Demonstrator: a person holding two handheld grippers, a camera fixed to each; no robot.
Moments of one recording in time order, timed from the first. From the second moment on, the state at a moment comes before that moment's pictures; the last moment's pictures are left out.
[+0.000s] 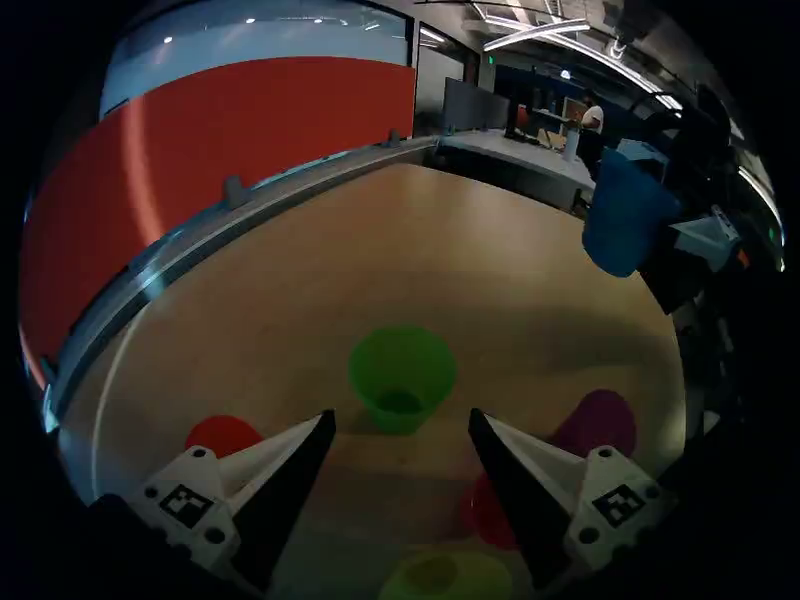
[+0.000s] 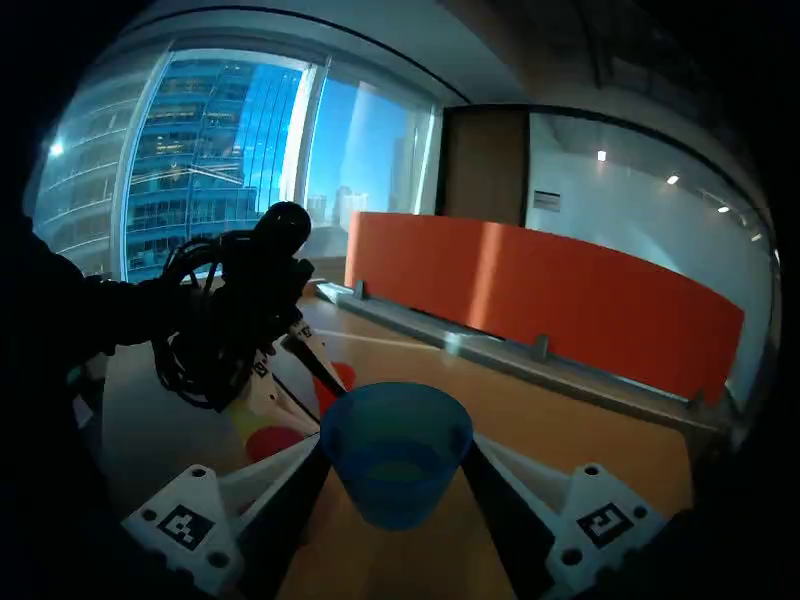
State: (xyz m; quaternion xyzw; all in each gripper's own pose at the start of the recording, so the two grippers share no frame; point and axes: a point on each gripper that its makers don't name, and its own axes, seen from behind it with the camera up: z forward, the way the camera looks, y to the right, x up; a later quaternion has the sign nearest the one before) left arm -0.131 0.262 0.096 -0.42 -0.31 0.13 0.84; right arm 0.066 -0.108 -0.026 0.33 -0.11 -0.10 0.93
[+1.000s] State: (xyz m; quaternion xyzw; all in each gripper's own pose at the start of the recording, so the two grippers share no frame) left arm -0.141 0.279 0.114 -0.42 -0.33 0.16 0.83; right arm 0.067 -0.085 -0.027 0.32 -0.11 -0.10 0.94
